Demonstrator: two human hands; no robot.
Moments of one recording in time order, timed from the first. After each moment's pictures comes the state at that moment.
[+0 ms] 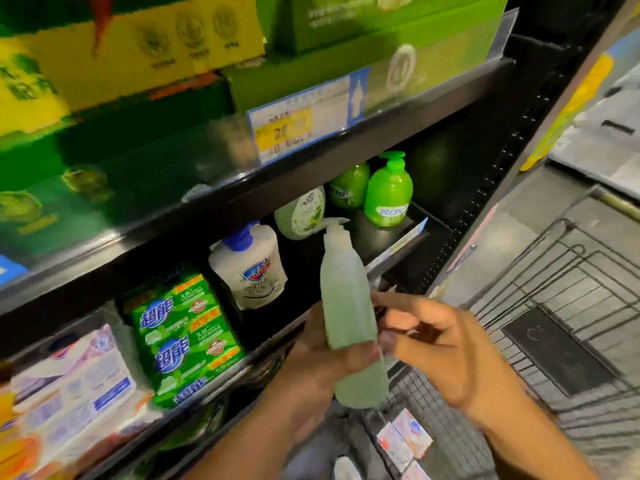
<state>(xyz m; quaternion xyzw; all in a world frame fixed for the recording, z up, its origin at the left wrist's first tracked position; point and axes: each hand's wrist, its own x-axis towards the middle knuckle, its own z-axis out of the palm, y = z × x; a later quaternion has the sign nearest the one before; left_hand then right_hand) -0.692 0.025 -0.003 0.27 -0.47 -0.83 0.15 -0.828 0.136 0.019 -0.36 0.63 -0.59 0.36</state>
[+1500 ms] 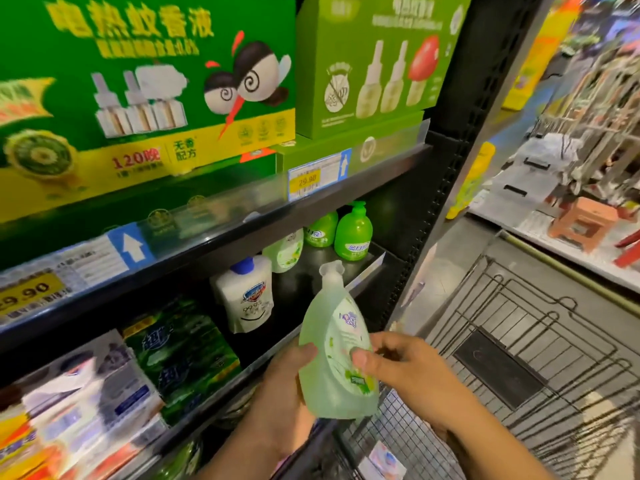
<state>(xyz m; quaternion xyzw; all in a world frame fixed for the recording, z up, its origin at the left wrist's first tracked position) -0.648 0.030 0.007 0.24 -0.34 -0.90 0.13 -0.774 0.157 0.052 -0.26 0.73 -0.50 0.38</state>
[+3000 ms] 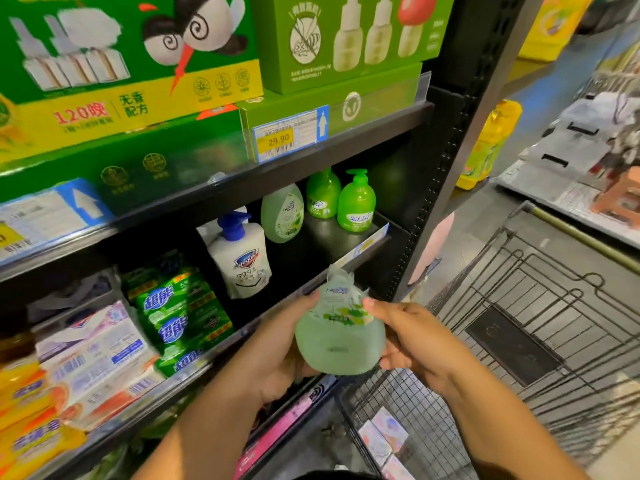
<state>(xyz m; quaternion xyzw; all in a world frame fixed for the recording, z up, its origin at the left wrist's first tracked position) -0.664 0.043 0.043 0.39 -0.43 -0.81 0.04 -0.804 0.168 0.044 -0.15 0.68 -0.53 0.48</state>
